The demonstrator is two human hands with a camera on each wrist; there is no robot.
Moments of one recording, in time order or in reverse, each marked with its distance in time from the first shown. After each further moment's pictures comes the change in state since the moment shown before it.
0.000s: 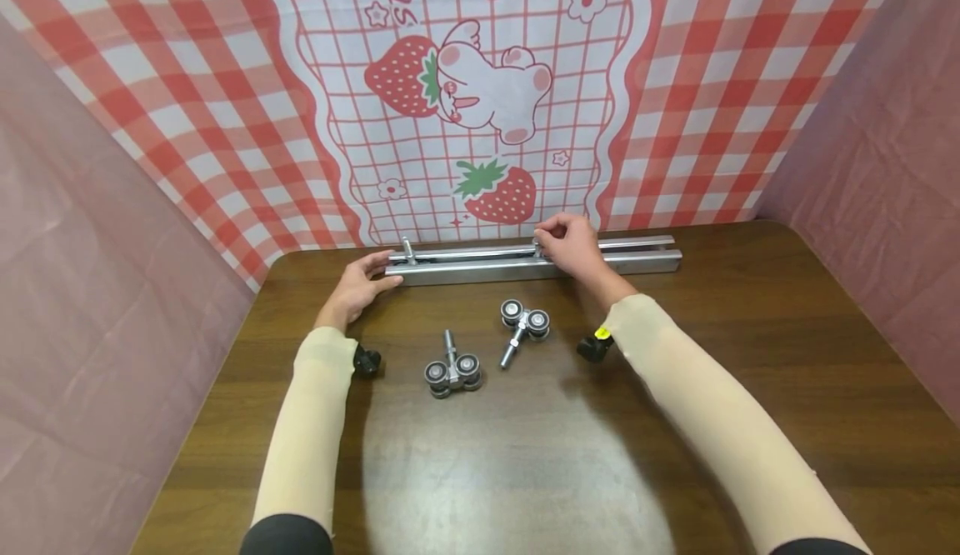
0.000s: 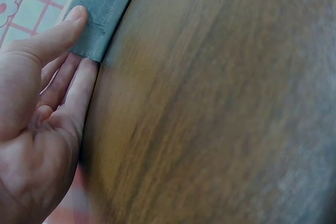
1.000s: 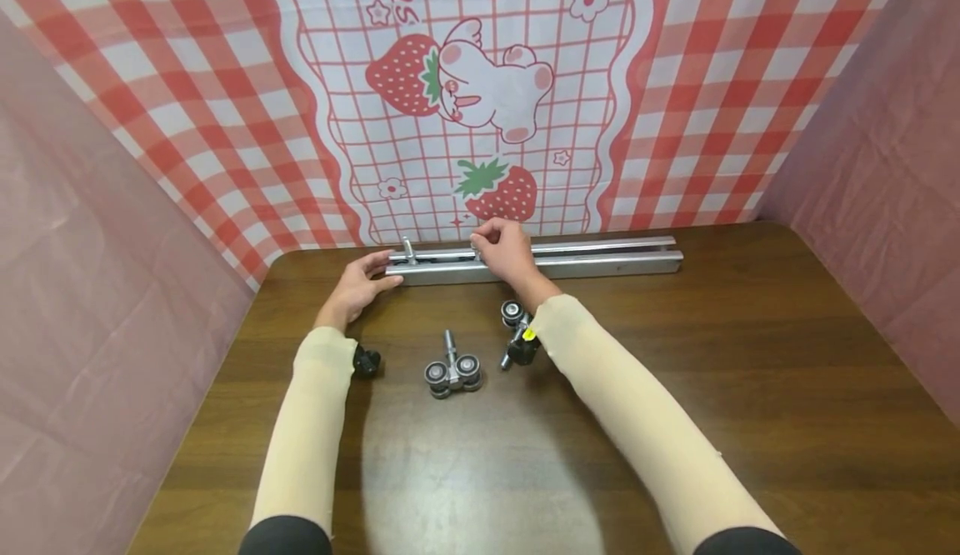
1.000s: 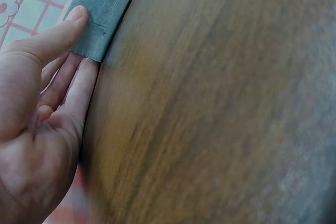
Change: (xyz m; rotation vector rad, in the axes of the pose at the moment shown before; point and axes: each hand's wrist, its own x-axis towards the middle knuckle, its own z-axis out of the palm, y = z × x) left_hand 0.001 -0.002 -0.001 0.008 0.004 0.008; right_hand 0.002 -0.036 0.092 -0.035 -0.001 -0.018
